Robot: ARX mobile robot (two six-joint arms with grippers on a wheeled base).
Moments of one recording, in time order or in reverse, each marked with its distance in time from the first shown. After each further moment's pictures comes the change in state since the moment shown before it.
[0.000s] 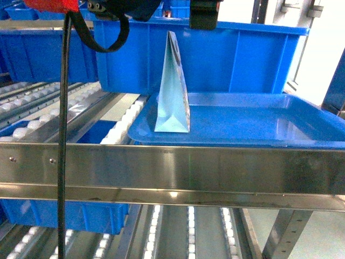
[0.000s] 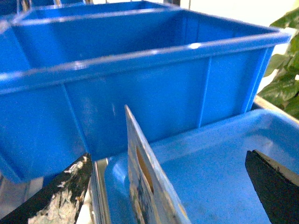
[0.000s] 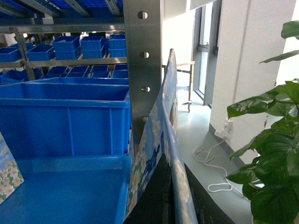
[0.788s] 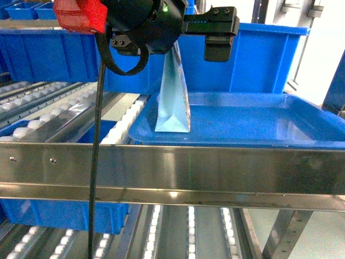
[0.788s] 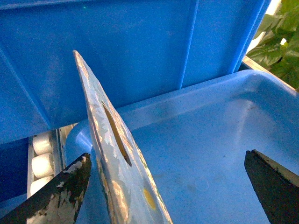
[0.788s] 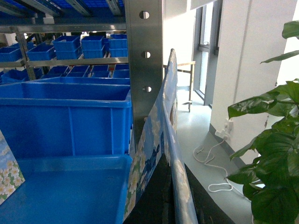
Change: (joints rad) left arm -0.021 0.096 0.109 -0.186 0.064 -0.058; right arm 0.000 0.000 0.000 0.000 0.000 0.000
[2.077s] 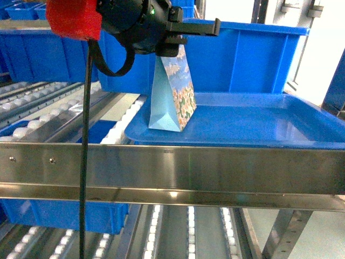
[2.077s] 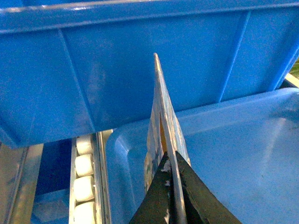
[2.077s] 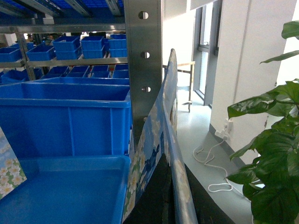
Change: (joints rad) left arm 0.025 -0.015 -0.047 0.093 -0.131 0.009; right arm 0.000 0.000 0.000 0.000 0.000 0.000
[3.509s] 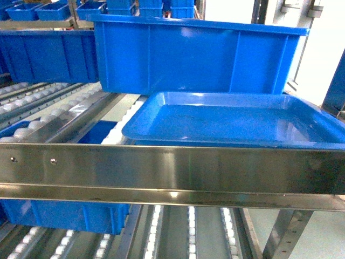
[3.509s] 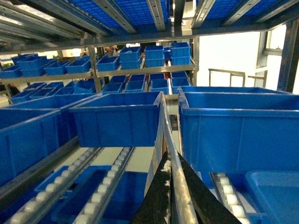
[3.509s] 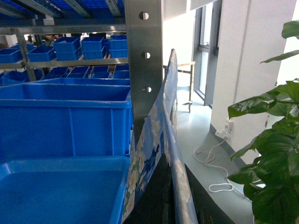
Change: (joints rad) left arm 0.375 -1.060 -0.875 0.360 0.008 0.135; right arm 0.000 0.000 0.000 0.000 0.000 0.000
